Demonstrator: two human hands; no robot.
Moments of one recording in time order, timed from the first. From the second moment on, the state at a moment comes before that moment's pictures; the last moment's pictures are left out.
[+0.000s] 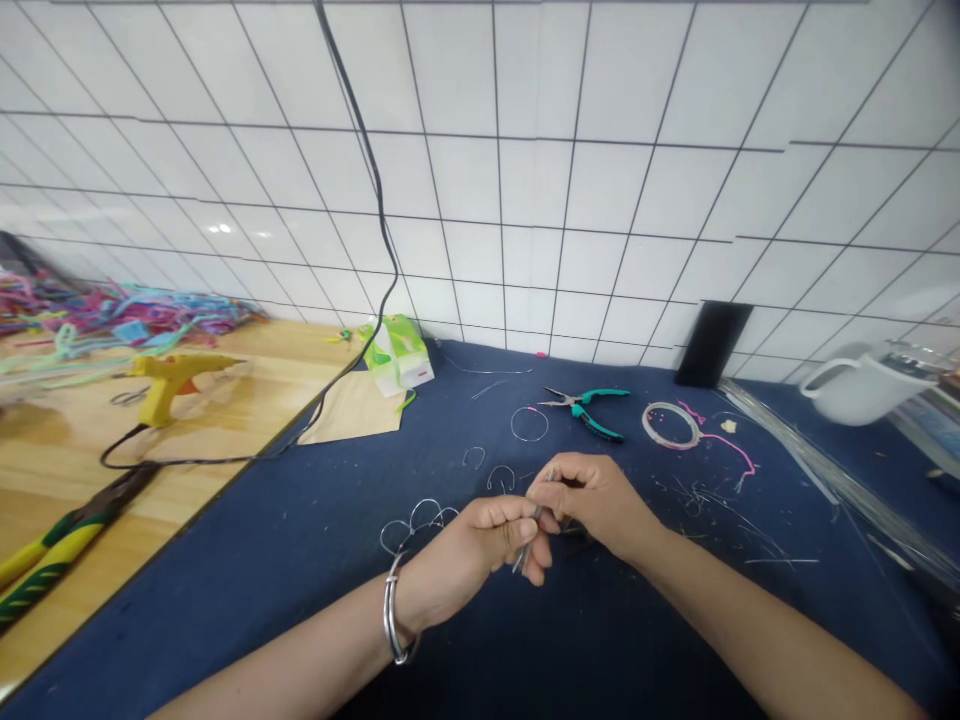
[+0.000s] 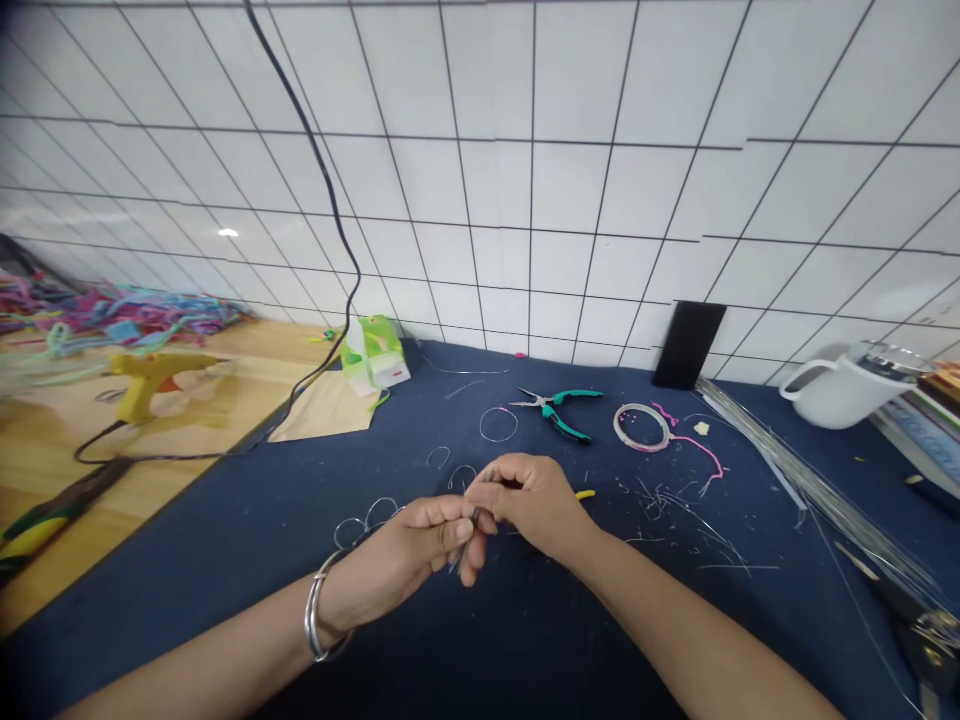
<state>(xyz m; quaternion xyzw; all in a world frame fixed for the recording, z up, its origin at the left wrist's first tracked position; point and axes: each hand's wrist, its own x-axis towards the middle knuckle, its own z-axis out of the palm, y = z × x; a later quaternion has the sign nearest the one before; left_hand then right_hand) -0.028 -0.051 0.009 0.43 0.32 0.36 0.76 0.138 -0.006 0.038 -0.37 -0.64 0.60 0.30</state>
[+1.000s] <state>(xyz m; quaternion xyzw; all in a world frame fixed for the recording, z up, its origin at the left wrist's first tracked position) -0.035 -0.049 0.012 0.33 0.33 0.49 0.74 0.125 -0.025 0.053 -0.37 -0.80 0.30 0.36</state>
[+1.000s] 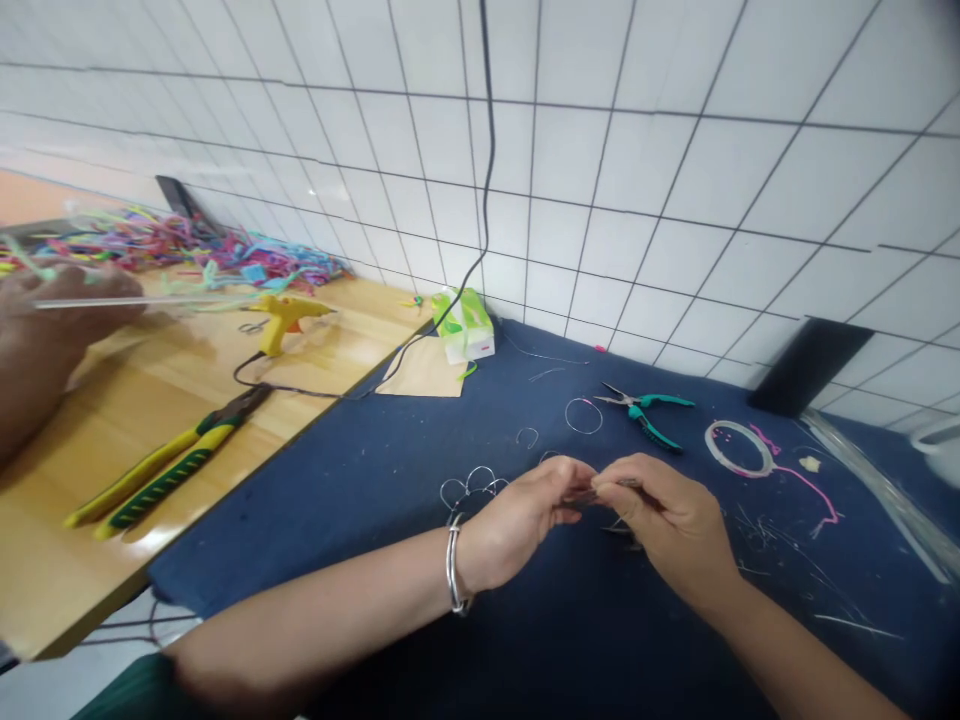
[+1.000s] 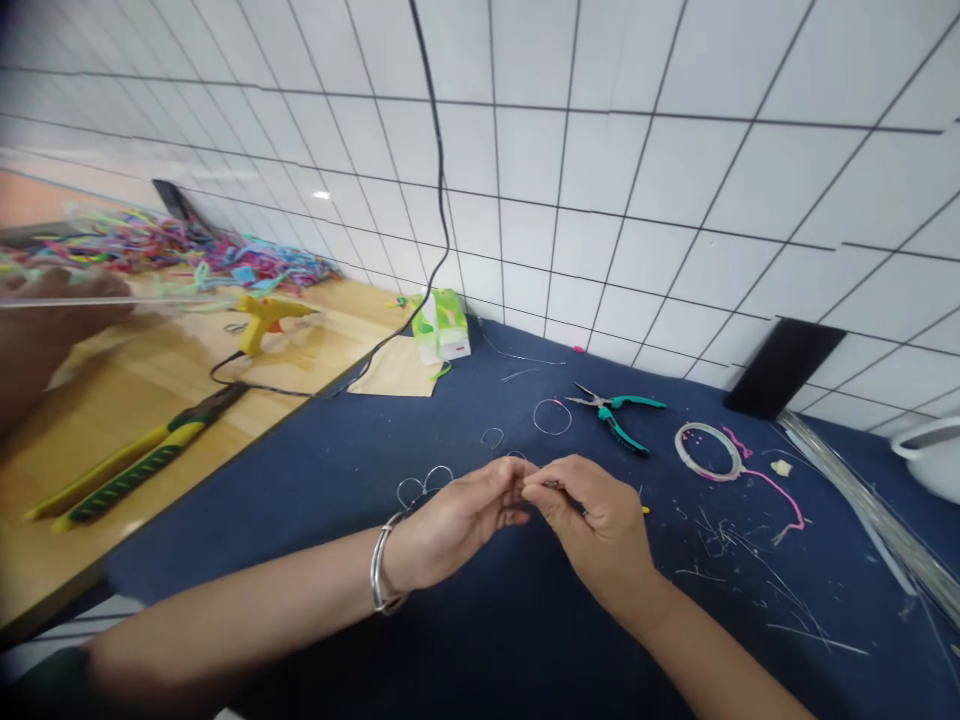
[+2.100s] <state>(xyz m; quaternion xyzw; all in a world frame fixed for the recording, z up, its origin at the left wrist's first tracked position) -0.197 -0.024 -0.032 0.63 0.57 0.43 0.32 -0.058 0.036 0.009 -0.27 -0.84 0.34 0.34</state>
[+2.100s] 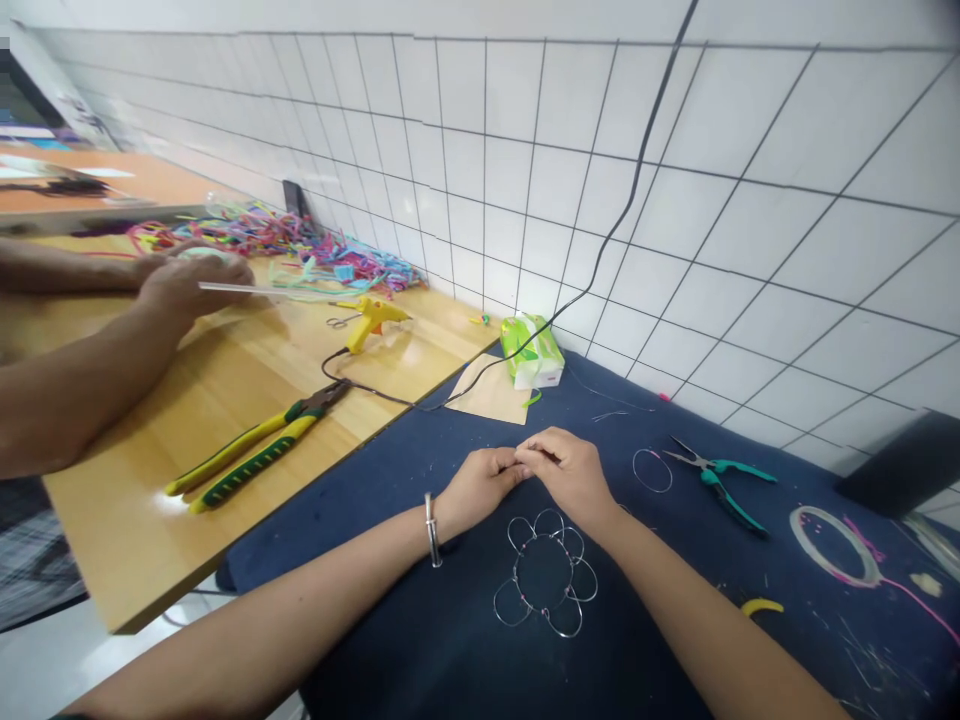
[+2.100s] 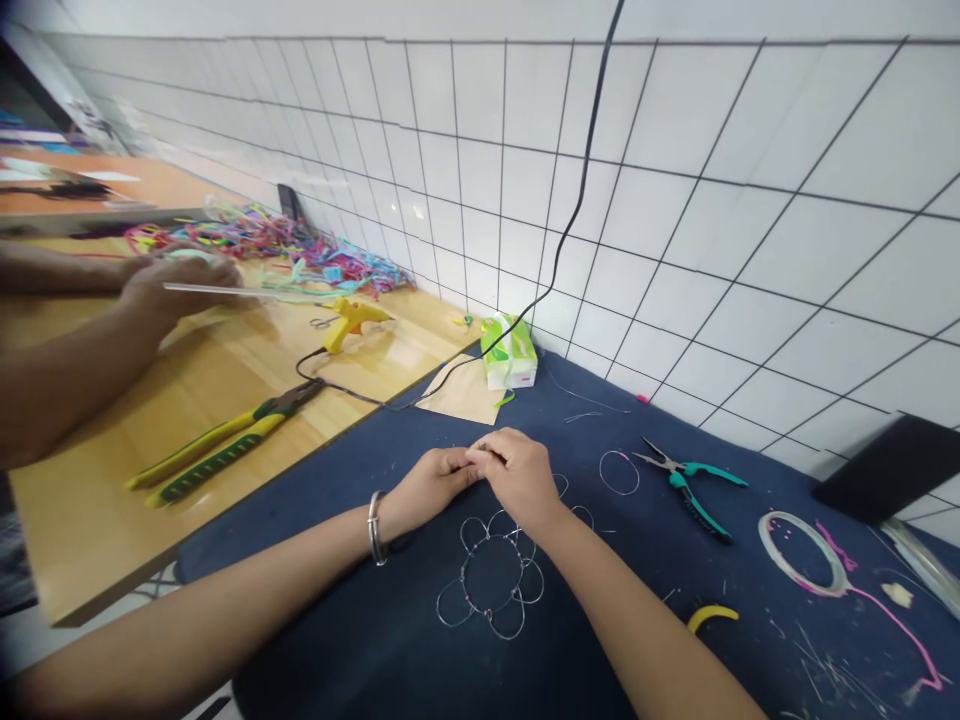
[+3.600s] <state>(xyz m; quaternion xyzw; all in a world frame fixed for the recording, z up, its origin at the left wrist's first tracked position) -0.211 -0.025 -0.018 0.64 0.47 0.43 0.42 -0.046 0.027 0.028 -0.22 -0.86 0.30 0.34</state>
